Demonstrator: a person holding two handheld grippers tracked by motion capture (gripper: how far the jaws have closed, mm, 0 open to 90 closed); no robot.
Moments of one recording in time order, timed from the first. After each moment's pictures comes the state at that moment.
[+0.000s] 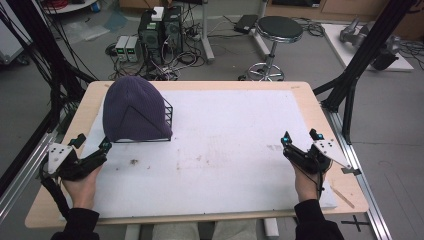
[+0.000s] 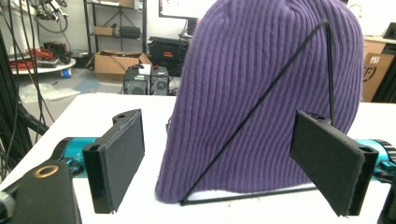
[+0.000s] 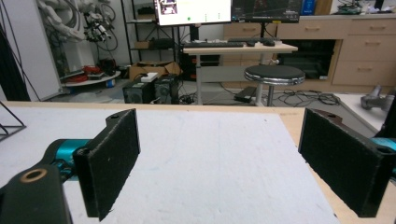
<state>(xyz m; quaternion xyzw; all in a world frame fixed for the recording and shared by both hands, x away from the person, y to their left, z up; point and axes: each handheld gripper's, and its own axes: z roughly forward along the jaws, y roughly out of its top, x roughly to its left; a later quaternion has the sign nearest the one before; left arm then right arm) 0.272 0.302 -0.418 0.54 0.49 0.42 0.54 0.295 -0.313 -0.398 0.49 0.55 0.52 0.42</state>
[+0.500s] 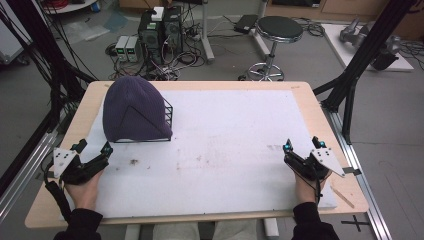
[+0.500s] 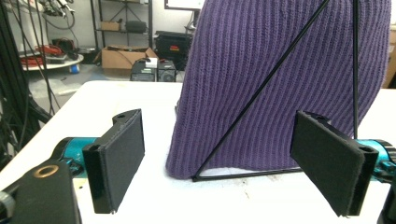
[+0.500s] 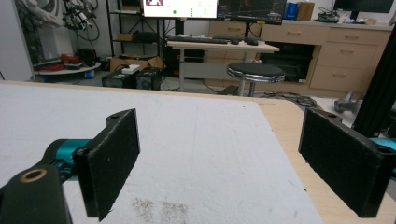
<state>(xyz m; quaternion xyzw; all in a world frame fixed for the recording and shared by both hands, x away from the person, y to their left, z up) 0.272 0.308 -0.440 0.54 0.51 0.42 0.53 0.292 -0.322 -0.430 0.49 0.56 0.49 0.46</state>
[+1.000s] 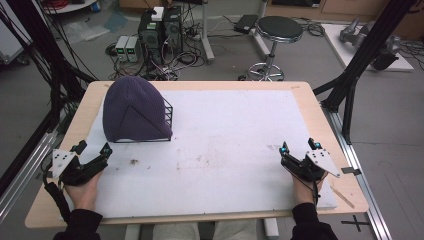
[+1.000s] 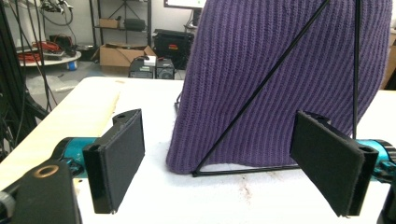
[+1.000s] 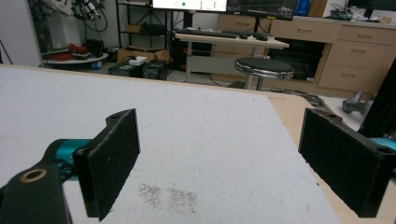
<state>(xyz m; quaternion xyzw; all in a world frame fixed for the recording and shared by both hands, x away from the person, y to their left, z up) 0.270 0.310 -0.443 0.54 0.51 0.41 0.53 0.294 -0.318 -0.440 0.48 0.58 0.48 0.45</state>
